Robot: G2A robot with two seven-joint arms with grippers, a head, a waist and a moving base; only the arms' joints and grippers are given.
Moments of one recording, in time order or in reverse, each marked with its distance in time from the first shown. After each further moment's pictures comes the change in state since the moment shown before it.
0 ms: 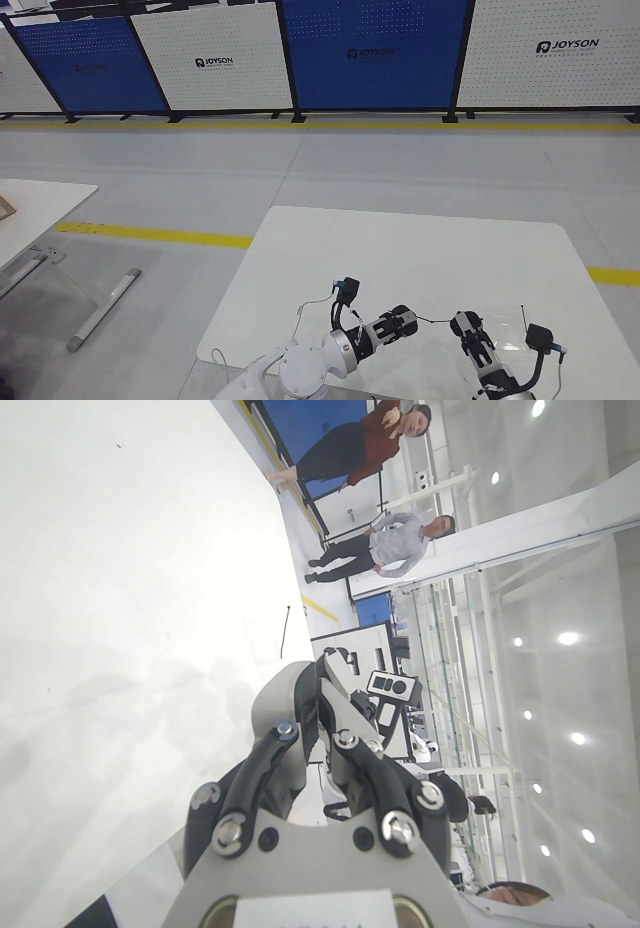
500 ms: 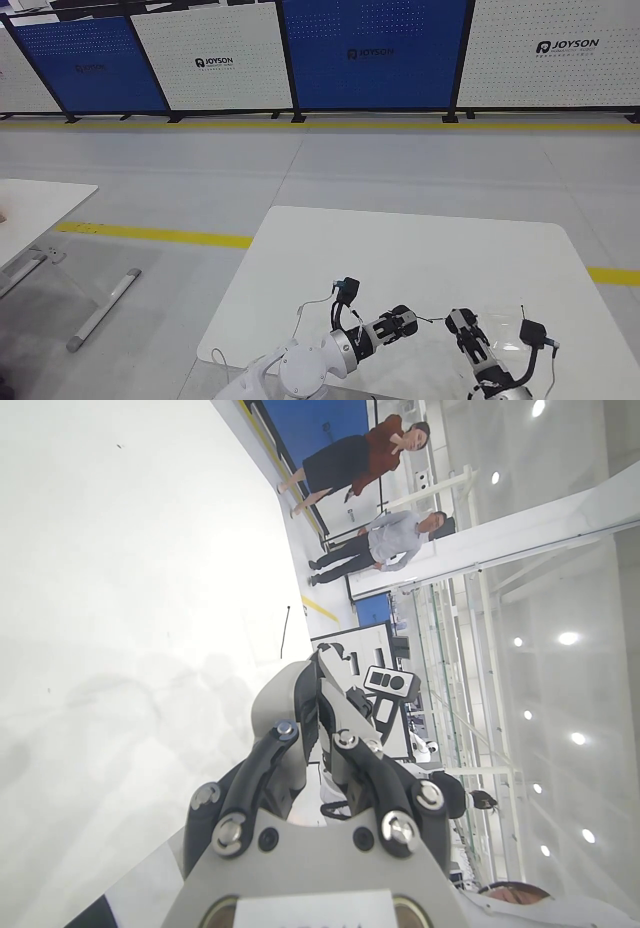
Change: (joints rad) left arm 0.000 0.000 0.000 0.000 0.000 0.000 0.000; right arm 0.033 0.003 -0.021 0.023 0.011 -0.007 -0.001
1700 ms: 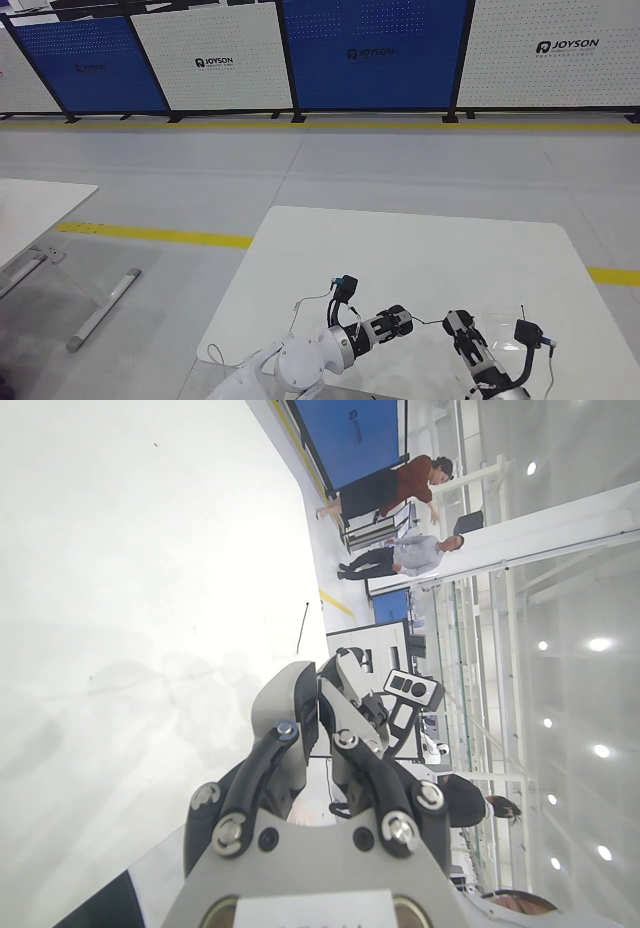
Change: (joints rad) left arm -0.013 0.010 -0.020 -0.016 -0.005 0.092 -0.044; right arm 0.002 0.017 -0.020 -0.015 -0.048 0.019 0.014
